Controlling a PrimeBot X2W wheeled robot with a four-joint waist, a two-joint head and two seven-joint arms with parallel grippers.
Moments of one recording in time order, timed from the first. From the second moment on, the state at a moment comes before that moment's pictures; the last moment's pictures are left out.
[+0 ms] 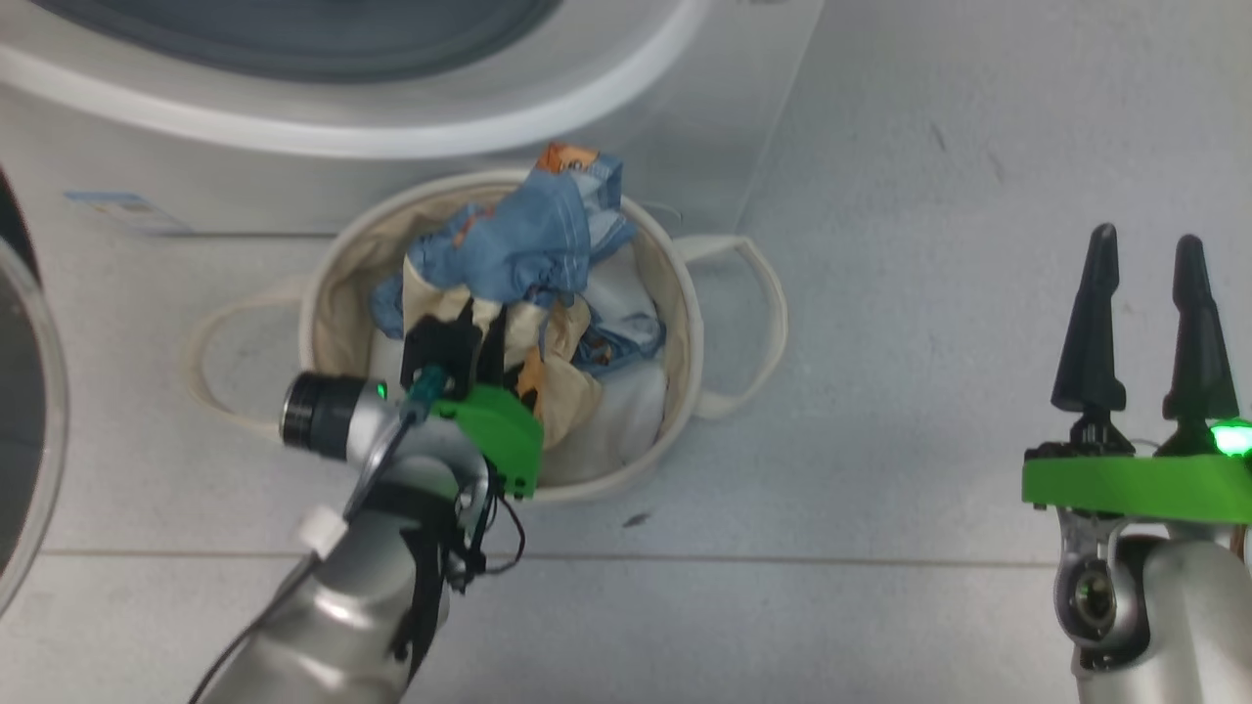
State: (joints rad) left arm -0.85 0.05 -0.68 0.96 -0.45 0.23 -0.25; right arm -0.23 -0.06 -0.04 -0.08 0.28 0.12 -0.26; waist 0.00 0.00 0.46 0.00
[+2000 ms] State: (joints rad) left arm -0.85 0.04 -0.17 0.62 -0.18 0.16 -0.25; right arm -0.15 -0.05 -0.02 -0.12 0.35 0.12 -0.26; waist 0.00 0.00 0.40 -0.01
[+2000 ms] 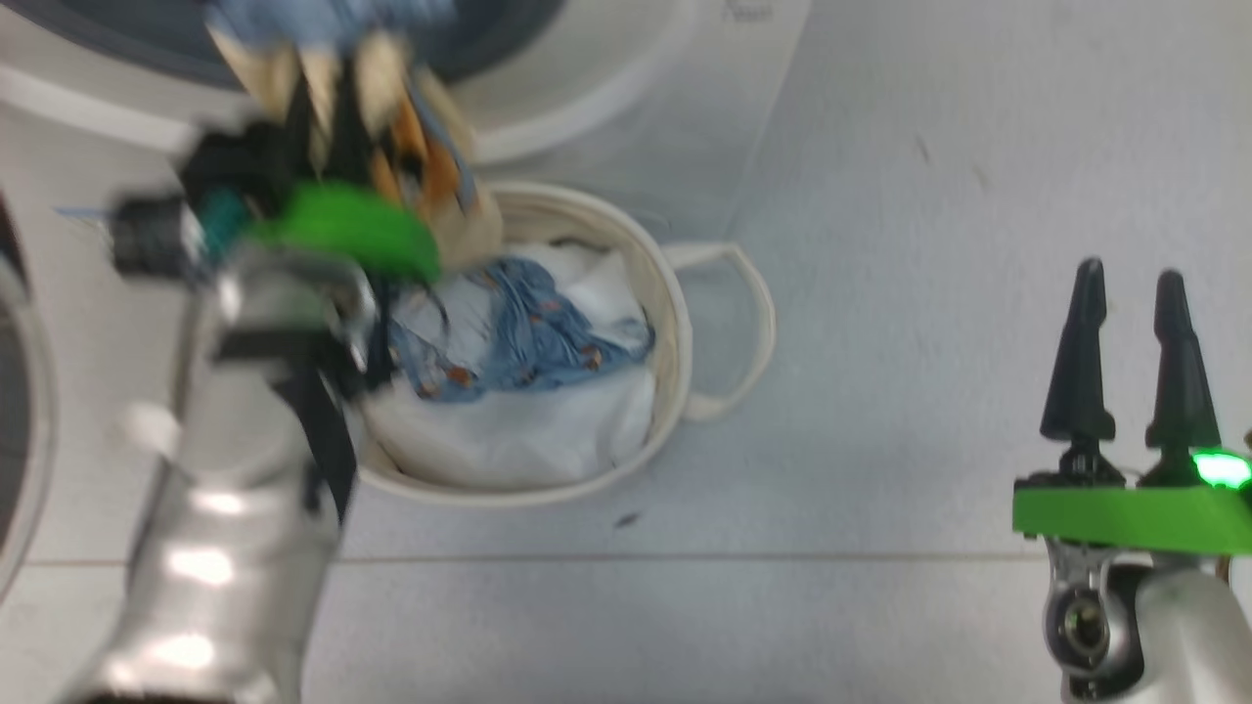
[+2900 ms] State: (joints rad) left arm -1.52 0.26 0.00 0.99 -0.13 0.19 -0.26; right arm -0.34 -0.05 0.06 -0.12 0.44 0.12 -0.26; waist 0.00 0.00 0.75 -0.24
